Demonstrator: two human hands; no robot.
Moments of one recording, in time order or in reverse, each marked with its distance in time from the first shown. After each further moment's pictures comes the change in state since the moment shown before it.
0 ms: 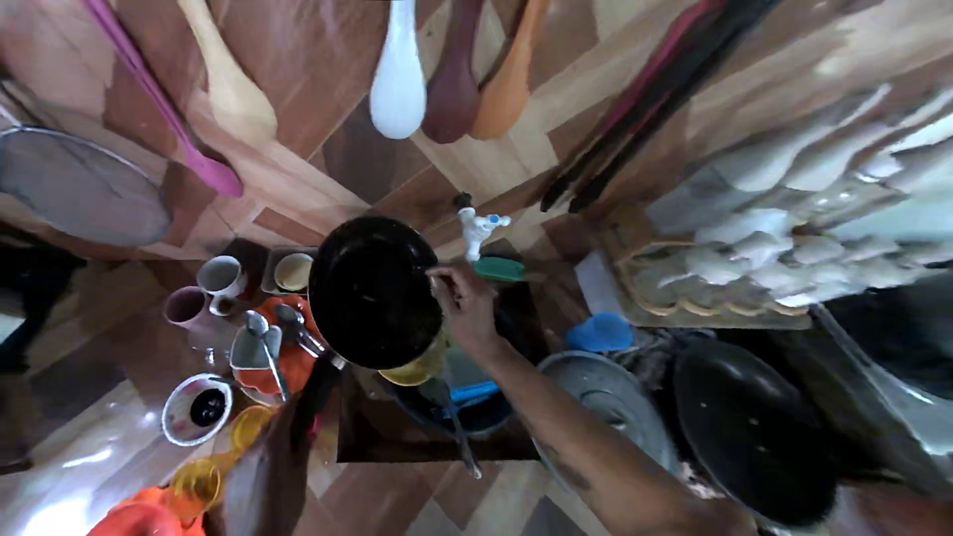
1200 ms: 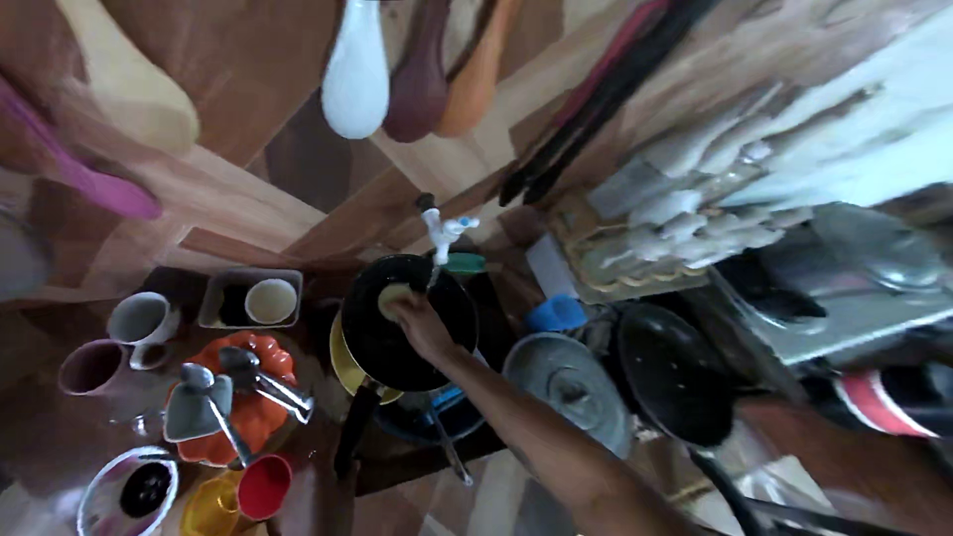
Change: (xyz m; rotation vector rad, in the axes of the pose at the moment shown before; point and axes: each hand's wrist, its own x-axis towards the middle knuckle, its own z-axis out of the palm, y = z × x) left_hand 0.039 0.023 0.065 -0.075 -0.343 0.102; right_hand -0.025 0.055 0.036 -0.397 -0.544 0.550
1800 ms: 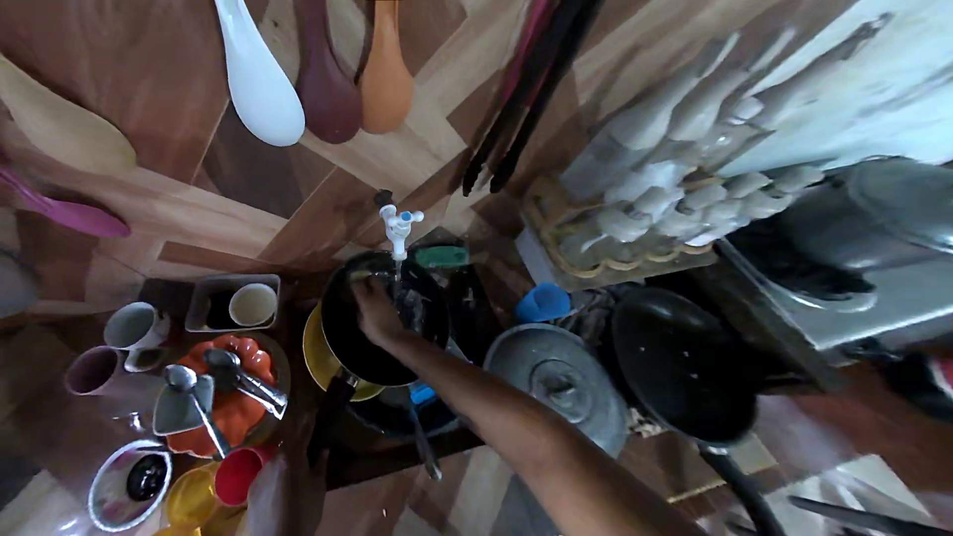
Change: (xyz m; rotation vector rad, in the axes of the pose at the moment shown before) left_hand -0.017 0.041 0.002 0.261 0.112 -0.044; right_hand 0.025 -0.002 0.003 0.188 0.100 -0.115
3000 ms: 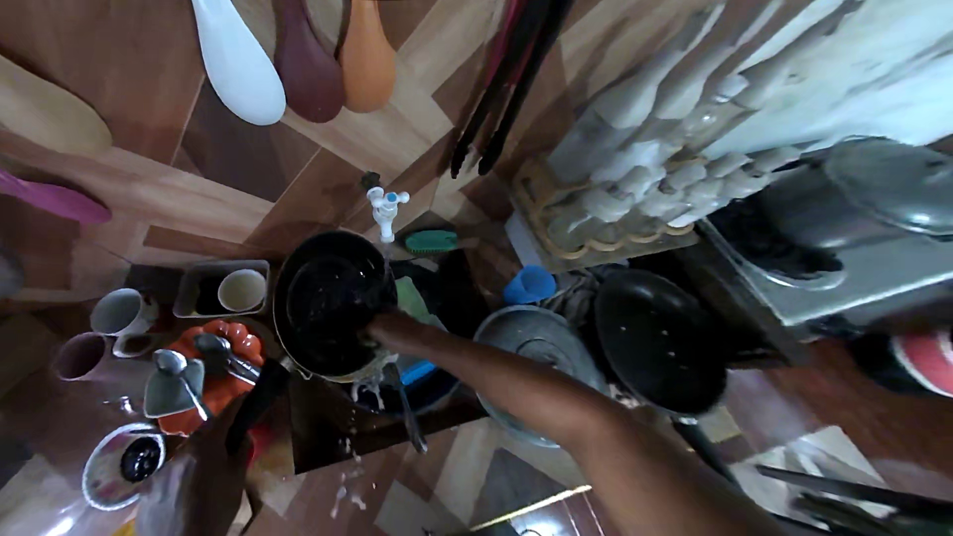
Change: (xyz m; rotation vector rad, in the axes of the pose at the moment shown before) left_hand -0.013 -0.044 -0.040 0.084 0.257 0.036; right_hand -0.056 0.029 -0.030 -0.283 -0.574 -0.271
